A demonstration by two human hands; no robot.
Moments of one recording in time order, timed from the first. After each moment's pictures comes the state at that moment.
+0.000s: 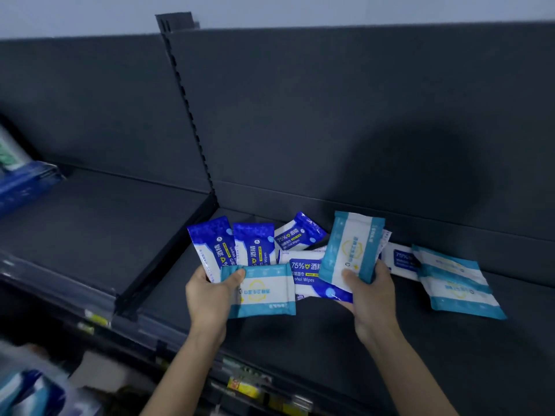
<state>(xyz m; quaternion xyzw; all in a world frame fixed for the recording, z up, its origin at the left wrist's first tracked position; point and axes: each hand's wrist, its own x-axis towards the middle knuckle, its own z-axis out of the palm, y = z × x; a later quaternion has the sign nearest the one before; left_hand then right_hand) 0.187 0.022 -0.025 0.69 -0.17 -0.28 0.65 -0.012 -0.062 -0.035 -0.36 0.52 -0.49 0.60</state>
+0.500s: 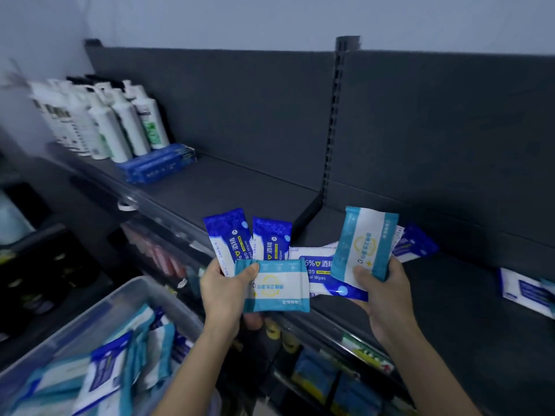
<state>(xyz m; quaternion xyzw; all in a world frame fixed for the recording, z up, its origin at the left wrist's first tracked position) 0.318 0.168 -0.006 0.67 -0.12 -0.19 0.70 0.137 0.047 -0.002 -0.45 0.43 -0.42 0.66</state>
